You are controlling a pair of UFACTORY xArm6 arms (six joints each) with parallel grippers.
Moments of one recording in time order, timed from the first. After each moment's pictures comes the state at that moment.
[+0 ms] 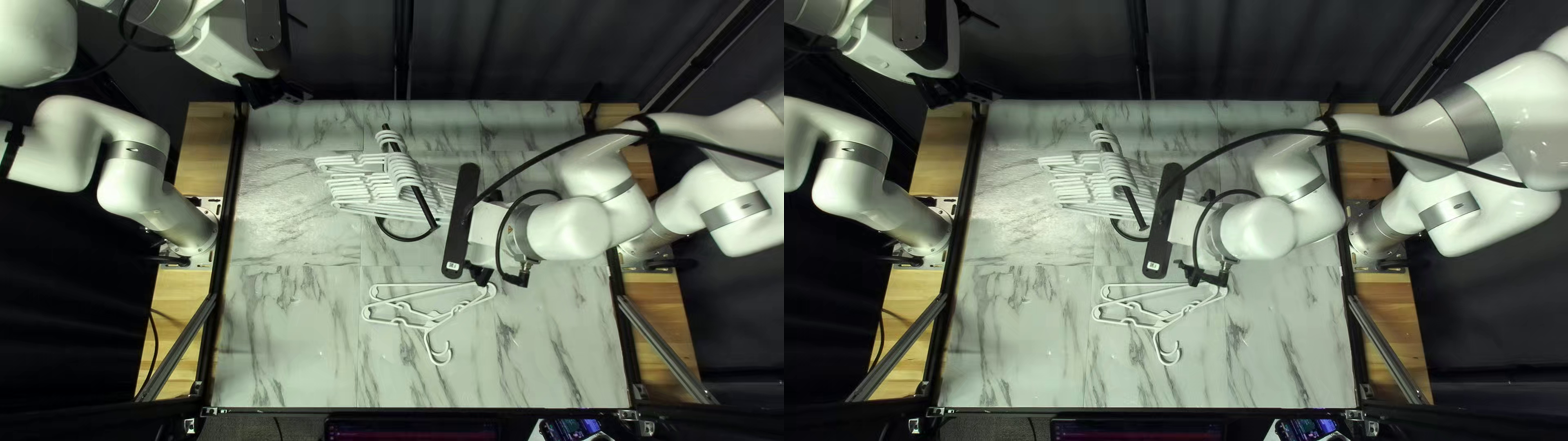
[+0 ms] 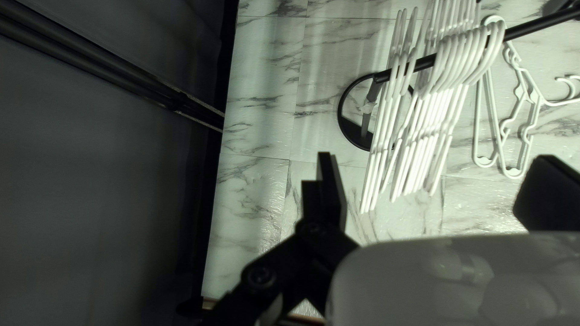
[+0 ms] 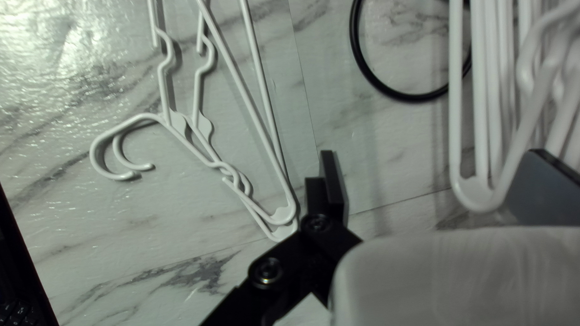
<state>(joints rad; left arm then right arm) 0.01 -0.74 -1.16 0.22 1.30 -0.06 0.34 -0.24 -0.80 -0.46 0.84 0.78</state>
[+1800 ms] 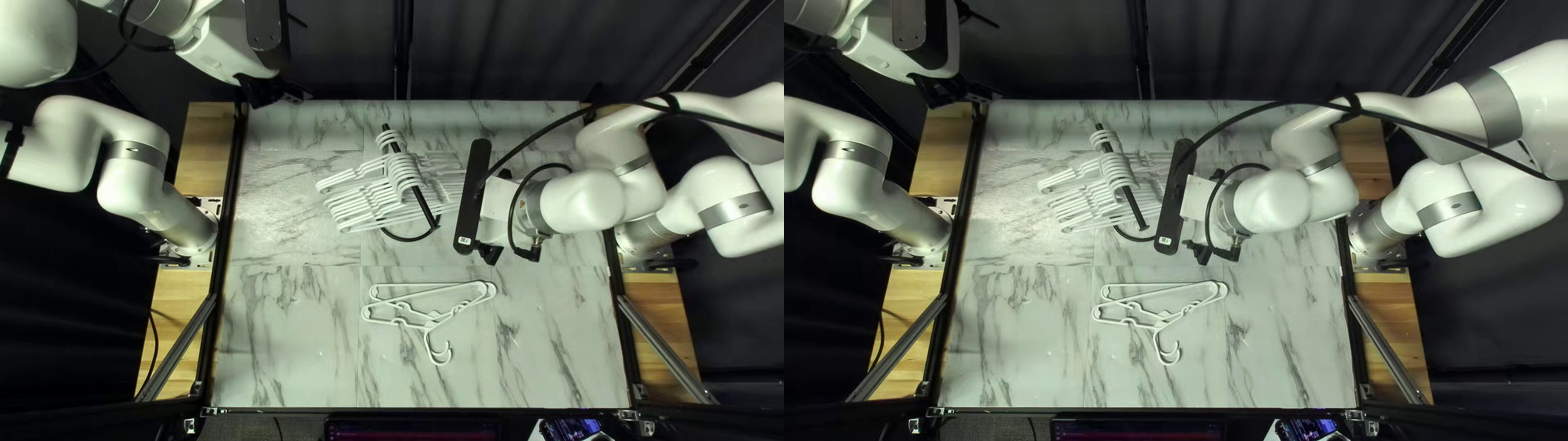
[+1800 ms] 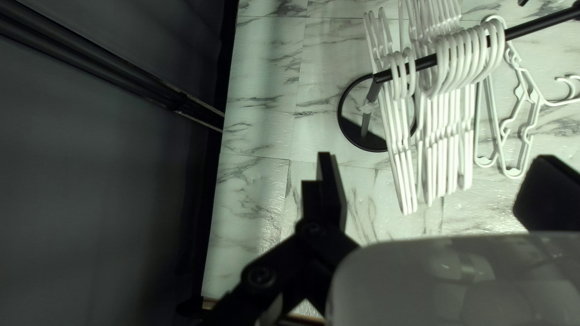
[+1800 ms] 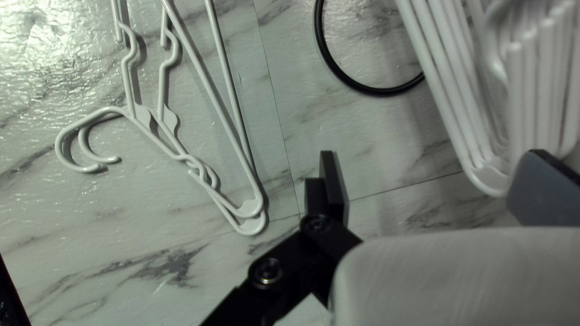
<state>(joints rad) 0.01 -0.74 -1.16 0.22 1.30 -0.06 0.27 -0.35 -0.73 -0.43 0.85 0.68</state>
